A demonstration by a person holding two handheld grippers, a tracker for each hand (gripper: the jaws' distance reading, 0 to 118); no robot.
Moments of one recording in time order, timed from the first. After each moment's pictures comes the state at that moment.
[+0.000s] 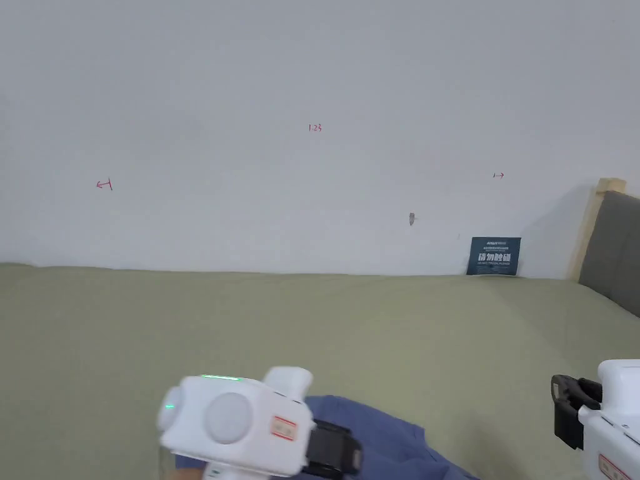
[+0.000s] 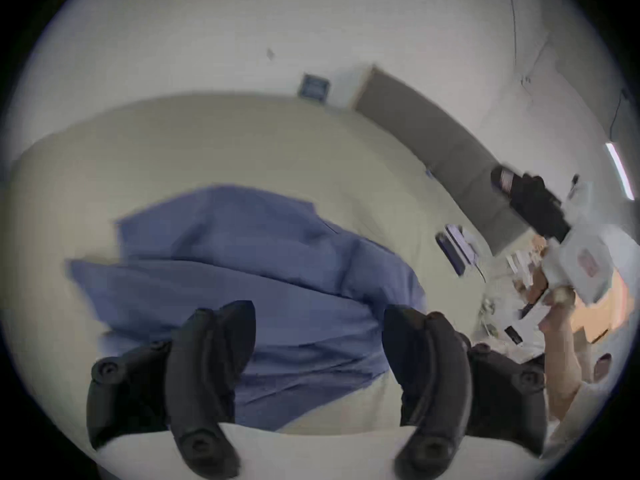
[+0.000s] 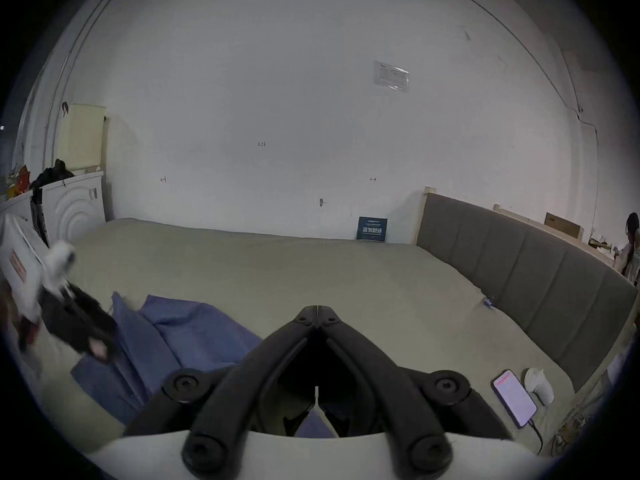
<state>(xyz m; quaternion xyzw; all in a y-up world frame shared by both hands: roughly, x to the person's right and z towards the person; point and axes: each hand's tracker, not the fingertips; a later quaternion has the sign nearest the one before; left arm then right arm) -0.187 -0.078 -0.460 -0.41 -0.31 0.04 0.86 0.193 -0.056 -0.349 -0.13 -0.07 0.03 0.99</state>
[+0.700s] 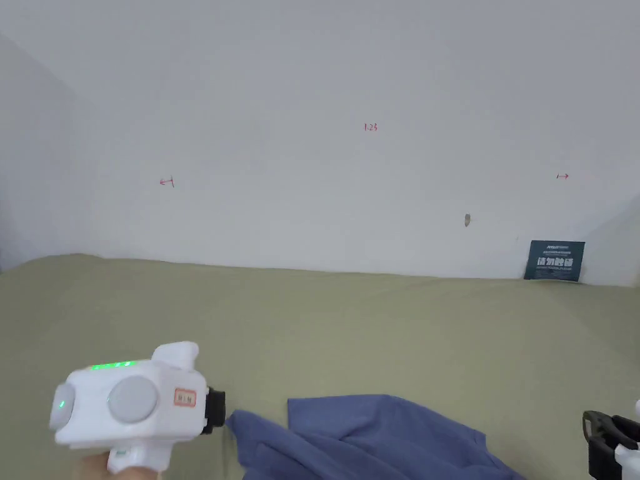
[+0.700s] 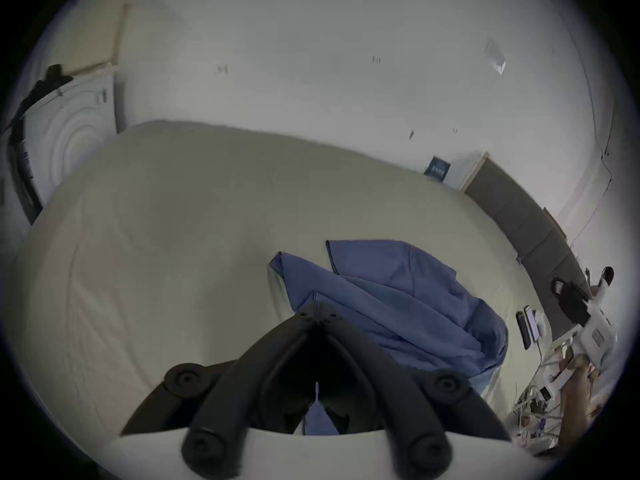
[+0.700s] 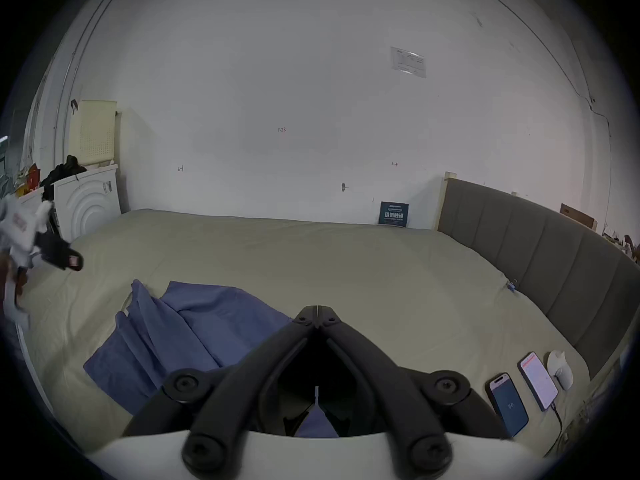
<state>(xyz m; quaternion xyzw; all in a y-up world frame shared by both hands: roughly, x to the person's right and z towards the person) -0.331 -0.092 -0.499 -0.42 -0.11 0.09 0.90 0.158 -0.086 -0.355 -0.16 -0.03 0.03 0.99</state>
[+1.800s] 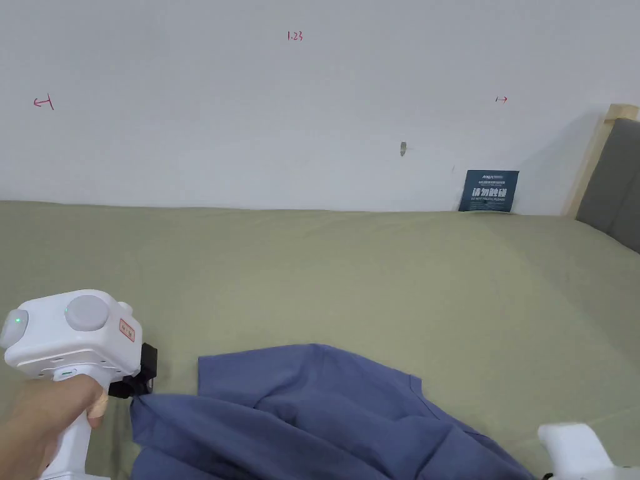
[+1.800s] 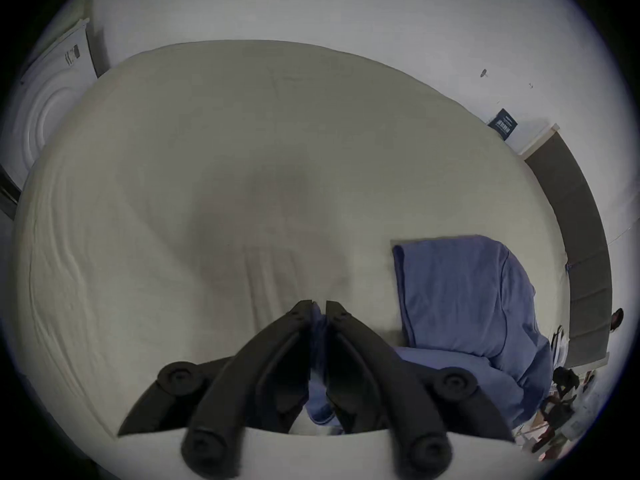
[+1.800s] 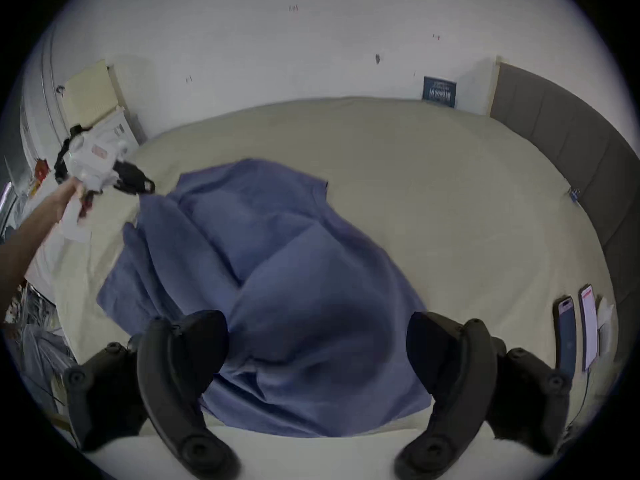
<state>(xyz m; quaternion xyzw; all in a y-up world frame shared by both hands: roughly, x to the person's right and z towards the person) -0.298 -0.186 -0.624 -0.54 -0.05 0.09 0.84 0.180 -0.175 -0.387 -0.44 0.05 -0.01 0.90</state>
